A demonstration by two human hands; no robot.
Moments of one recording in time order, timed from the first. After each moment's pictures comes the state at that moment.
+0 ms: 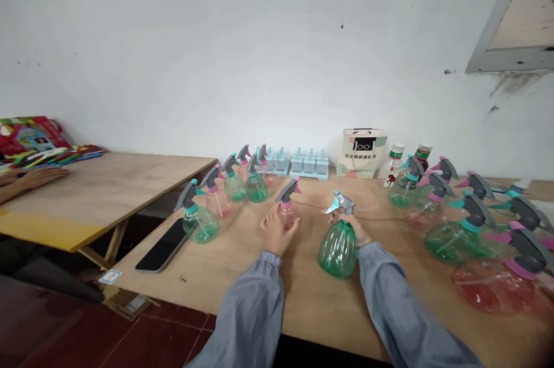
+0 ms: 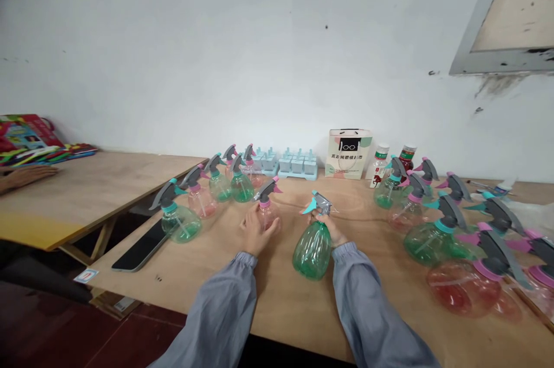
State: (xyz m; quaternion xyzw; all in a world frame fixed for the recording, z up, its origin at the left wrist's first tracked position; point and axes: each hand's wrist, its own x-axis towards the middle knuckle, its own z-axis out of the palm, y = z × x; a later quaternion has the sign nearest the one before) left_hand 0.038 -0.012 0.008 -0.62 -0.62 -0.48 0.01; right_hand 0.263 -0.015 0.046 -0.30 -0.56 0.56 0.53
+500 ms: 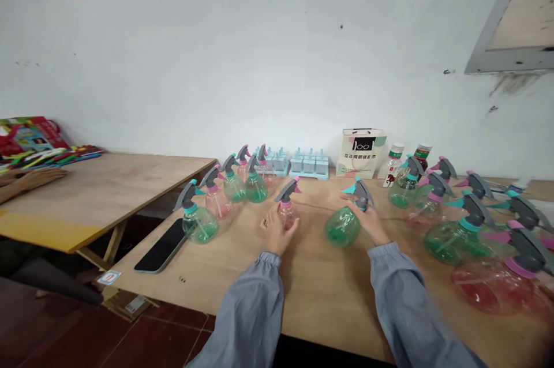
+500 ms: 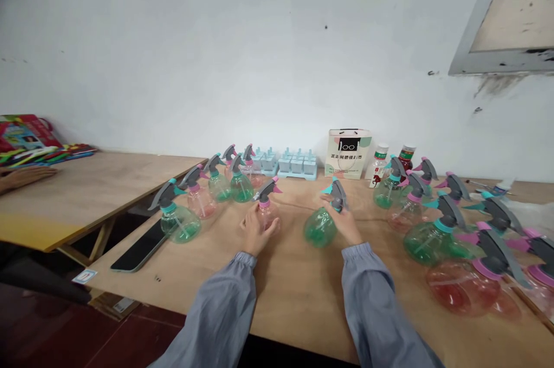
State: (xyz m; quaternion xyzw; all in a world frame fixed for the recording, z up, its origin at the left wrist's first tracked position) left_hand 0.038 -0.011 0.006 -0.62 -0.62 -0.48 0.02; right_hand 0.295 -0.012 0.064 -0.45 -0.55 0.32 0.63
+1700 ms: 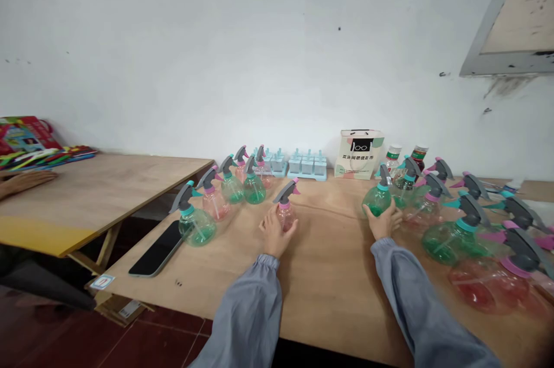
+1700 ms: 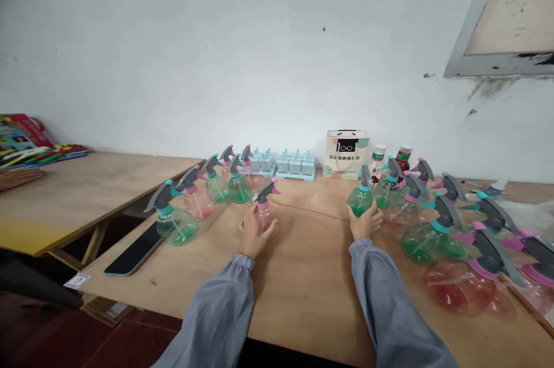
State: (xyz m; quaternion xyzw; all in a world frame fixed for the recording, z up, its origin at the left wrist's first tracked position) left_hand 0.037 -0.010 0.007 -0.63 -0.61 -0.49 0.00; right_hand 0.364 0.035 -0.010 -0.75 -0.37 -0.10 0.55
